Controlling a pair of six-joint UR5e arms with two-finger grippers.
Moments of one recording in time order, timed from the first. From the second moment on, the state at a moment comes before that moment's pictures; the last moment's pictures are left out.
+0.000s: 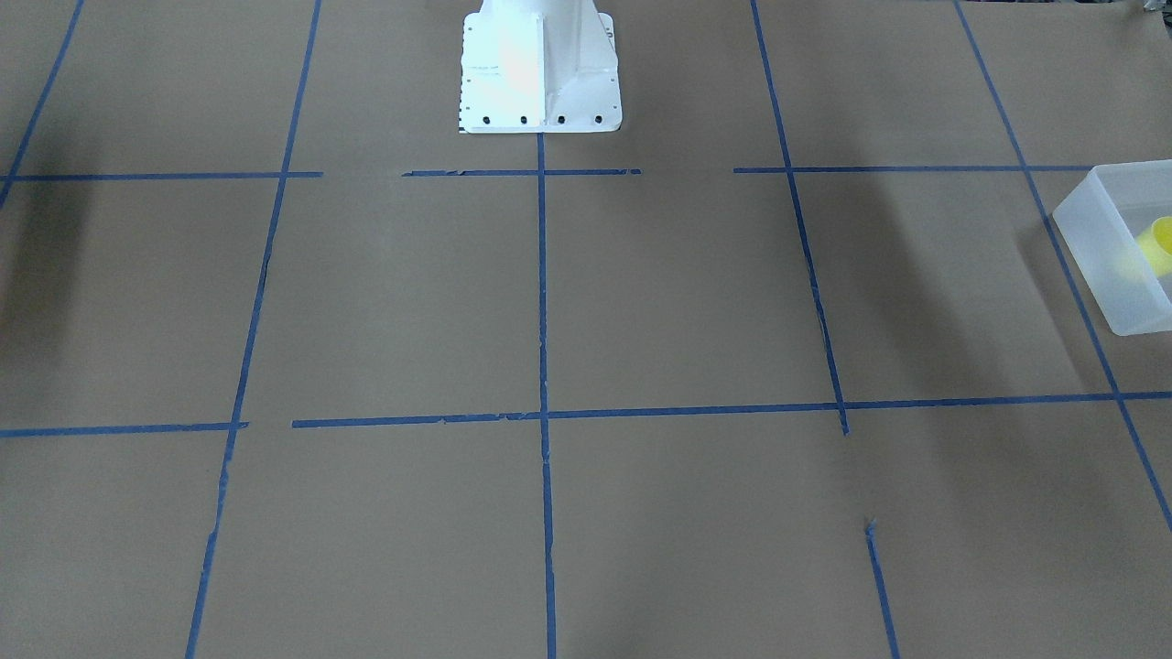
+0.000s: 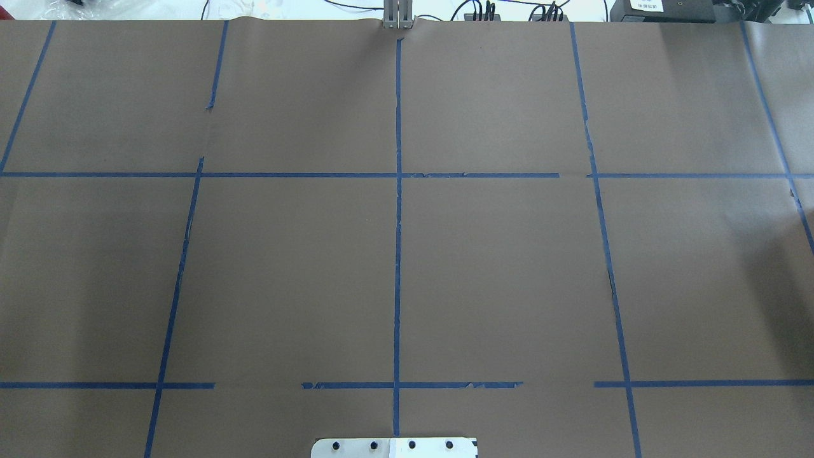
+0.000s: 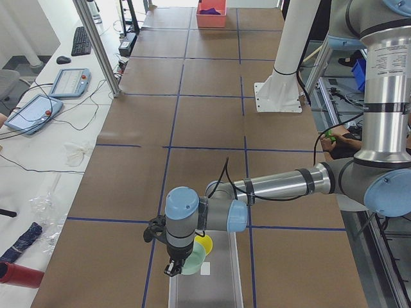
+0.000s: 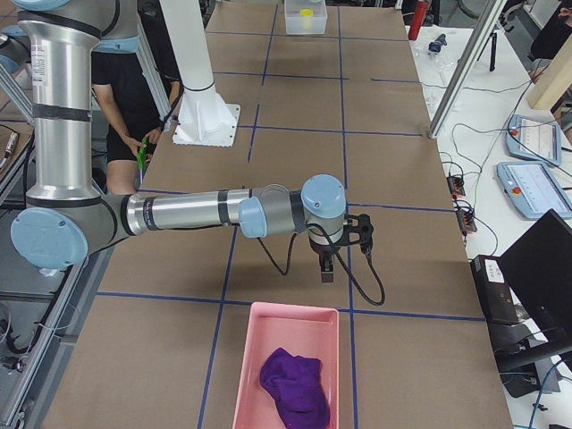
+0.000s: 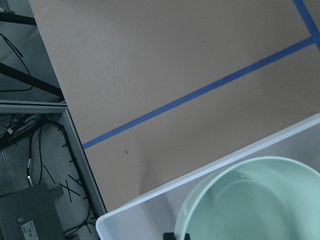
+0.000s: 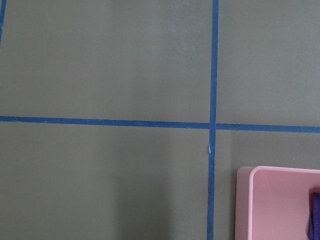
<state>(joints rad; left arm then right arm) -1.66 -1.49 -1.43 -1.84 -2.04 0.47 1.56 -1.63 1.76 -1.49 2.41 0.14</state>
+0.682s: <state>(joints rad) -1.66 -1.45 -1.36 -1.94 -1.99 0.48 1.56 -1.63 1.76 -1.49 2.41 0.14</state>
